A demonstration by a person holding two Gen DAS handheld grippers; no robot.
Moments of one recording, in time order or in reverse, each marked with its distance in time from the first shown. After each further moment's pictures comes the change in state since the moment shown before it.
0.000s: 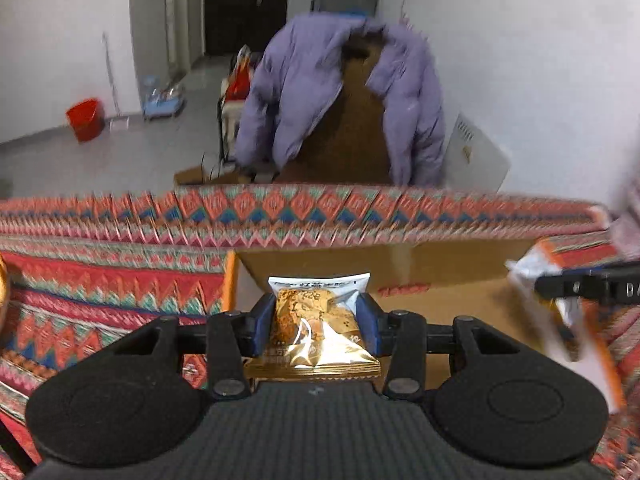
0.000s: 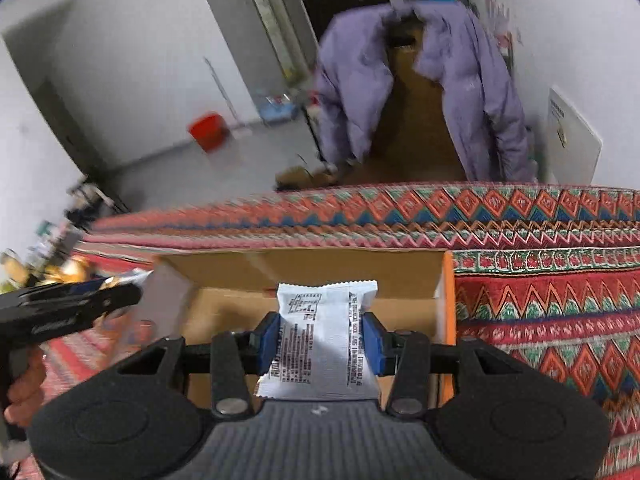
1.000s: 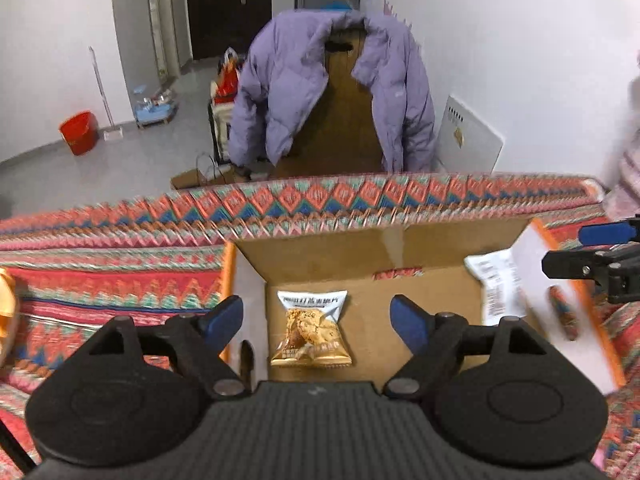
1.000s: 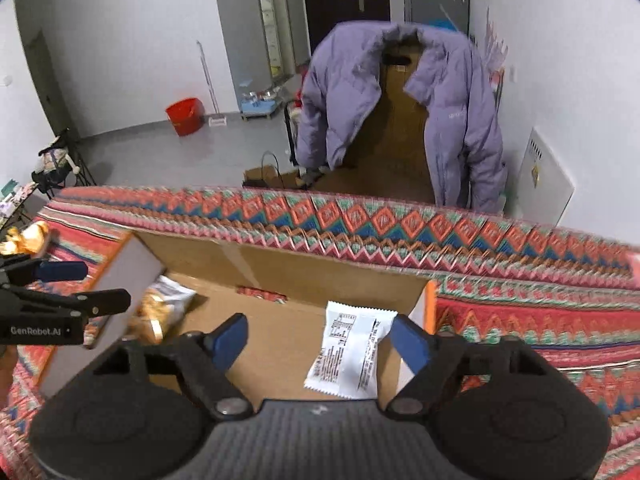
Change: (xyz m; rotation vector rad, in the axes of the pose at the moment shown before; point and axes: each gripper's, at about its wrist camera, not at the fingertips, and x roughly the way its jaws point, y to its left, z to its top) left arm -0.050 -0.017 0.000 0.082 -0.014 0.001; right arm -0.072 0.044 -0.020 -0.145 -0.063 -0.097
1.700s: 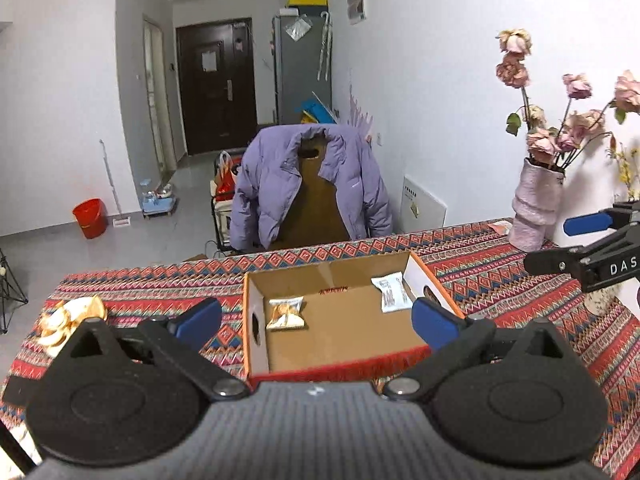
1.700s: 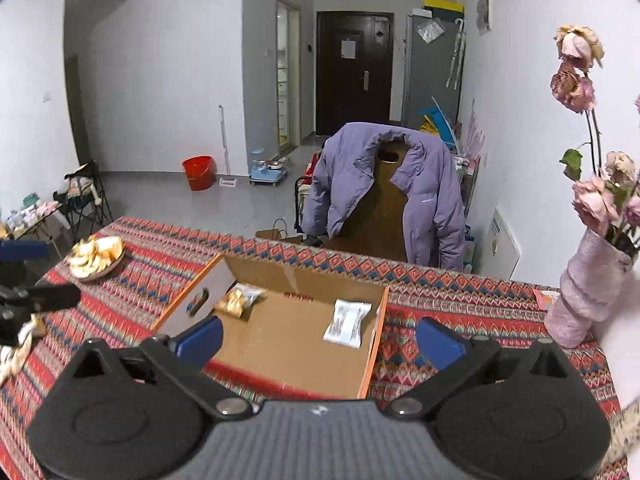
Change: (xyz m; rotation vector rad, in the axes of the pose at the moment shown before) left arm -0.274 -0.052 -0.102 0.072 -0.285 -0.014; right arm -0.253 0.048 -0.100 -0.077 -0.218 -0.038
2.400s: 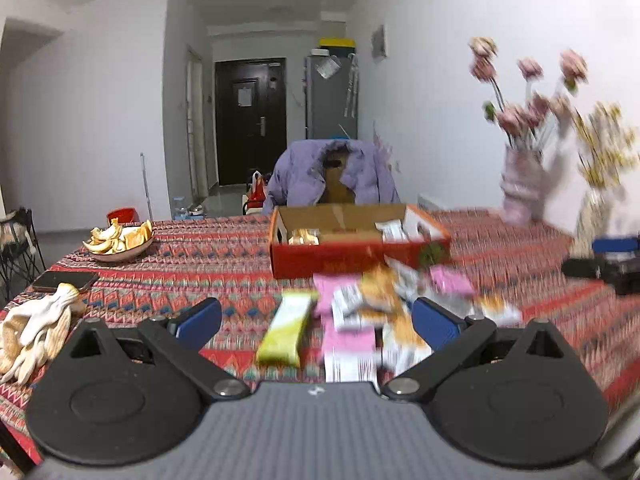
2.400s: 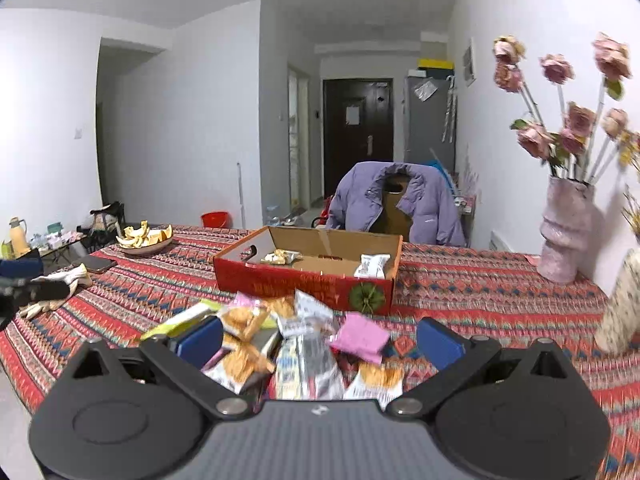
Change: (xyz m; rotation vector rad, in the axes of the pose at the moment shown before) left arm -0.134 -0.031 -0.236 -0.034 -0.157 0.080; right arm -0.110 0.054 -0.253 0.027 -0.261 0.008
